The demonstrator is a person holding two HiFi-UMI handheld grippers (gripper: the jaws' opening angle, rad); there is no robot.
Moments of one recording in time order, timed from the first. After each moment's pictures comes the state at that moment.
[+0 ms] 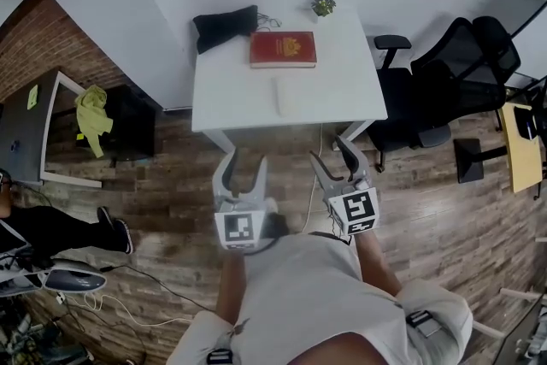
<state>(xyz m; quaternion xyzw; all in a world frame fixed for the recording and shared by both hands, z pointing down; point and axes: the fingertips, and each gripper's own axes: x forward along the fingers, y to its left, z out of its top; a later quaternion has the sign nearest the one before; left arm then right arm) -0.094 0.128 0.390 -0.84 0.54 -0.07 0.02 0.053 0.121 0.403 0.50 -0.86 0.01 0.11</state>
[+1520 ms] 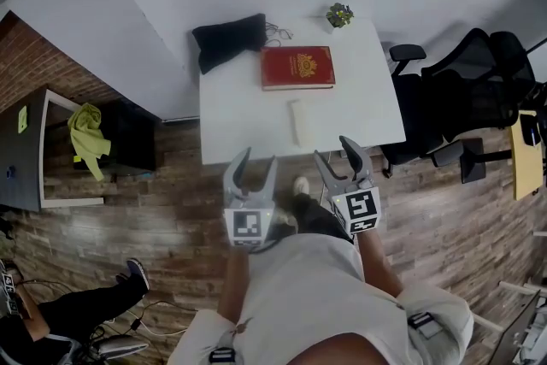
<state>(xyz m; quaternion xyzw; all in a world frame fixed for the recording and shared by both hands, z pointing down) -0.128 -0.029 0.429 -0.86 0.50 -0.09 -0.02 0.007 -0.032 0.430 0.52 -0.84 0.03 0.14</state>
